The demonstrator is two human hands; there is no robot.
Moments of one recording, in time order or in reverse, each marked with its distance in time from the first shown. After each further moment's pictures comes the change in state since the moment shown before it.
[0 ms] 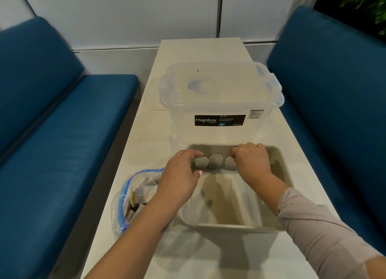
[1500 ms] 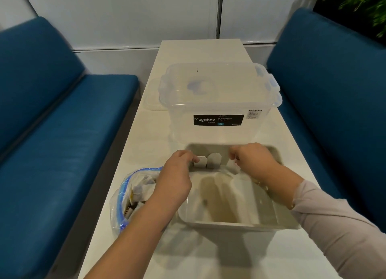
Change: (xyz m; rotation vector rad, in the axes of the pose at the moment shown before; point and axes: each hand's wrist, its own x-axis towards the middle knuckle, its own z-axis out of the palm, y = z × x) left_hand -0.001 -0.013 0.006 0.097 0.007 0.040; right_hand 0.002 0.018 -0.021 0.114 -0.169 -0.128
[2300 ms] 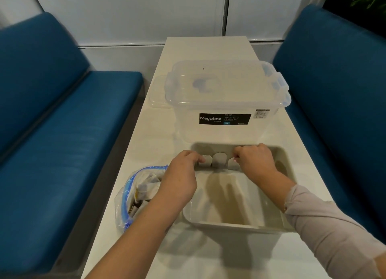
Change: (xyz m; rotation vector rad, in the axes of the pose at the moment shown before) left_hand 0.000 0.000 -0.002 0.015 -0.025 -0.004; right_hand 0.010 -0.009 0.022 -0.138 0.128 0.046
